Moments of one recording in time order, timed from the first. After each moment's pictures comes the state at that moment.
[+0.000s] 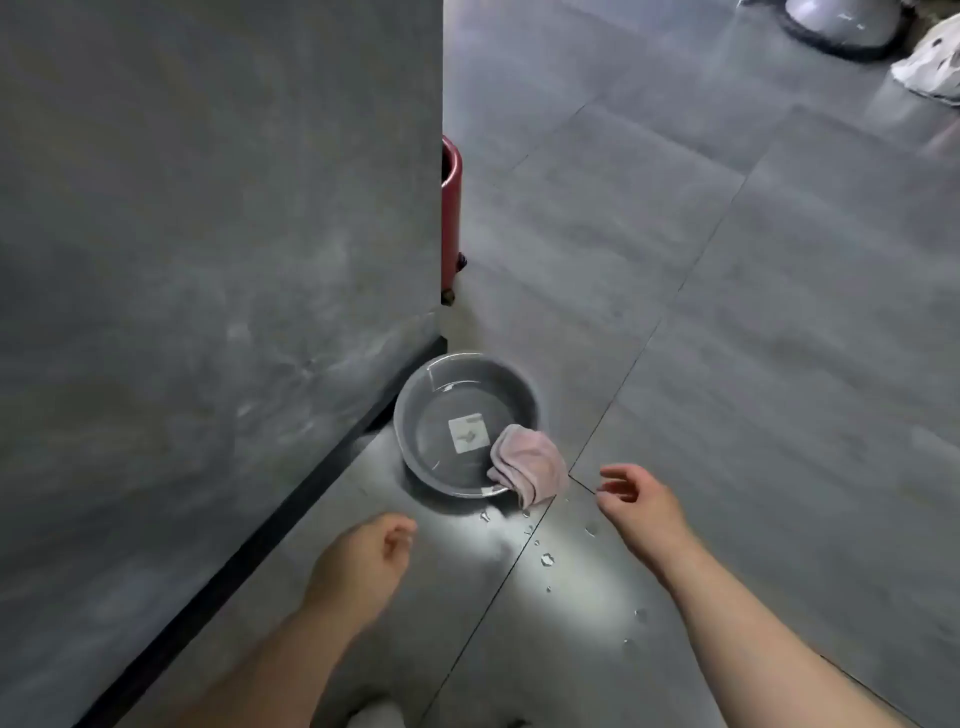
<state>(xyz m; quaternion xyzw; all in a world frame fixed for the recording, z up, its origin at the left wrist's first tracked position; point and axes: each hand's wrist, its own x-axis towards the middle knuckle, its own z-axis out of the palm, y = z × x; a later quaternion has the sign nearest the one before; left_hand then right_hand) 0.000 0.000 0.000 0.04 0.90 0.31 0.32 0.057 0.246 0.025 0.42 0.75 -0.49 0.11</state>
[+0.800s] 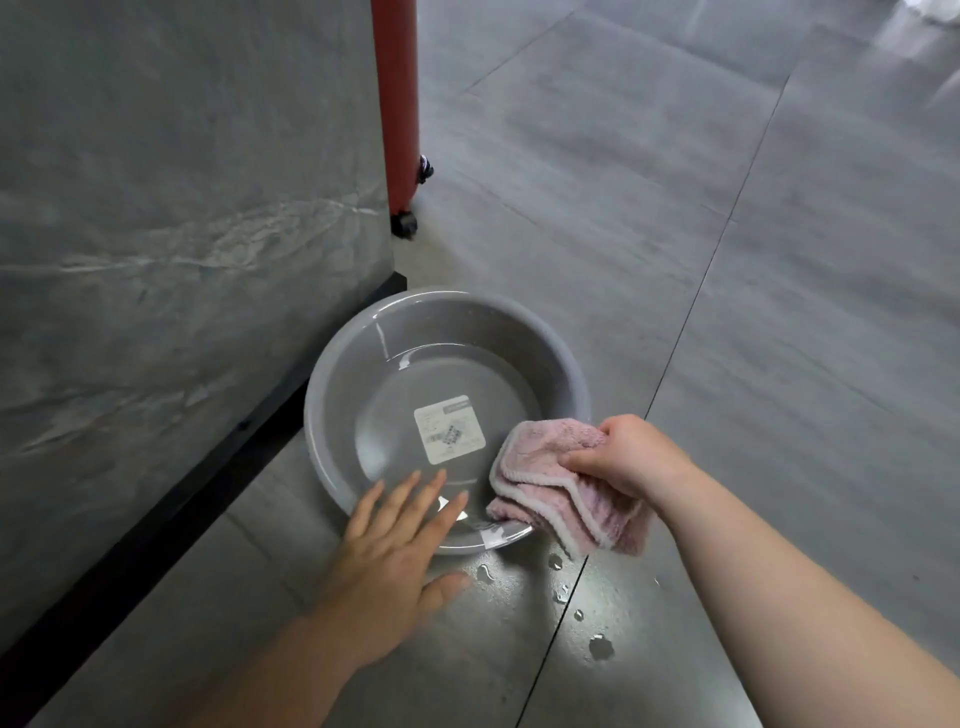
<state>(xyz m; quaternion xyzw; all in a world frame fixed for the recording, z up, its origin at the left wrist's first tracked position) -0.082 0.064 -0.308 0.39 0.90 0.05 0.17 -0.071 0.300 -0.247 0.34 0.89 -0.18 0.25</state>
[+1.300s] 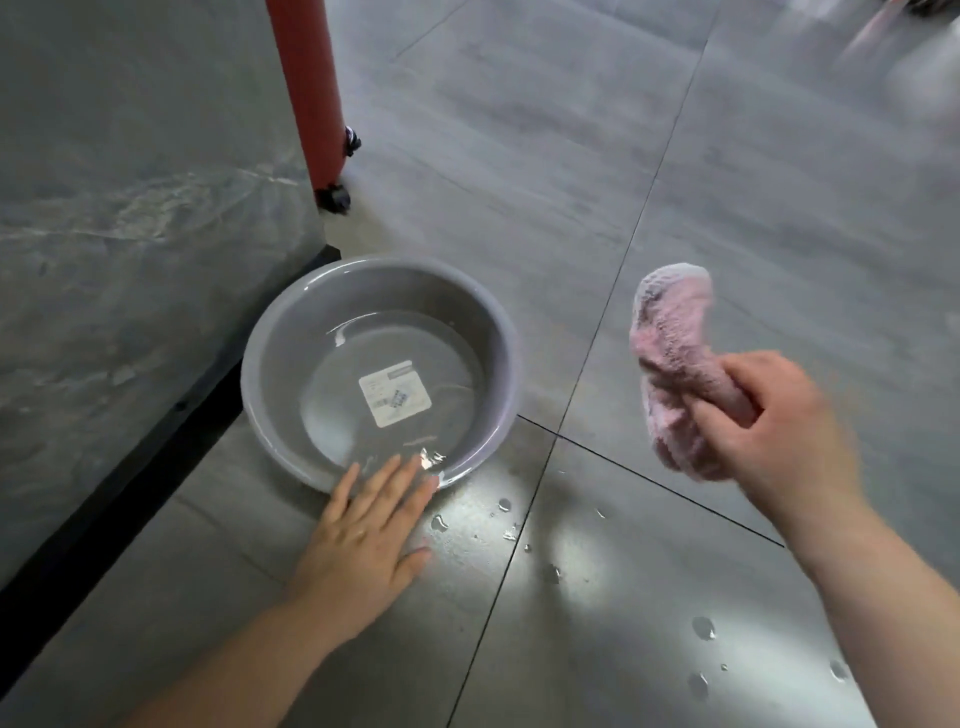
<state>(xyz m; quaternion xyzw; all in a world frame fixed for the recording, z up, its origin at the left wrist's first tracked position) -0.054 0.071 -0.305 0.43 0.89 0.07 0.09 0.049 0.340 -0.176 0.29 0.93 -0.16 -0.16</state>
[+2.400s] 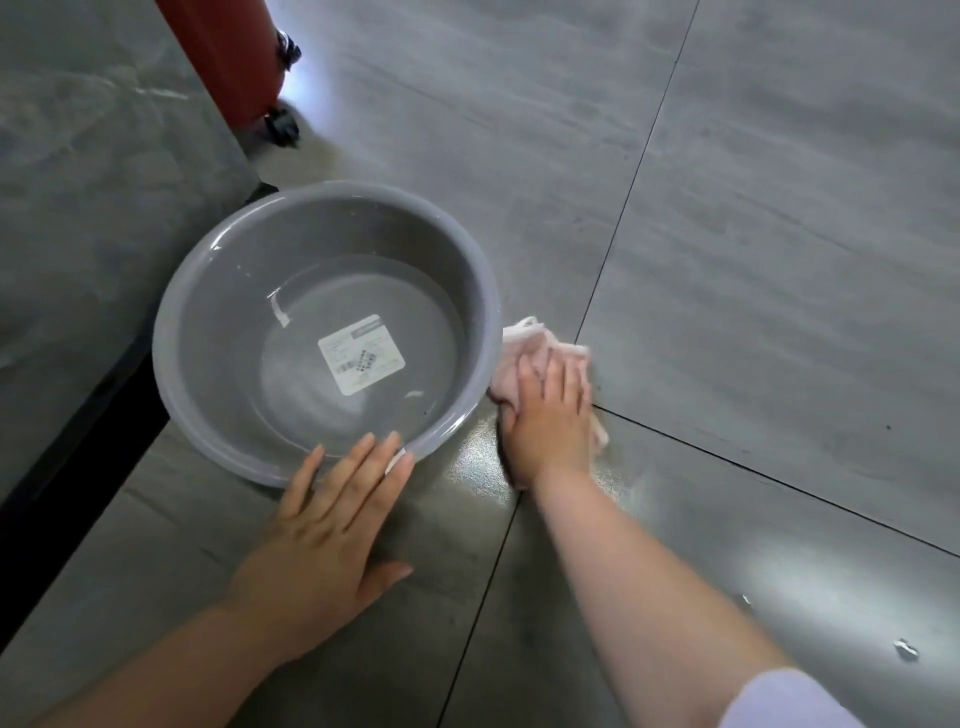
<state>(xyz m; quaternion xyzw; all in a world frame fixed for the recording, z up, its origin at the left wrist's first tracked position) -0.051 0.077 -0.329 0.52 0.85 0.00 0.01 -0.015 0.300 -0.384 0.35 0.92 -0.15 0.09</state>
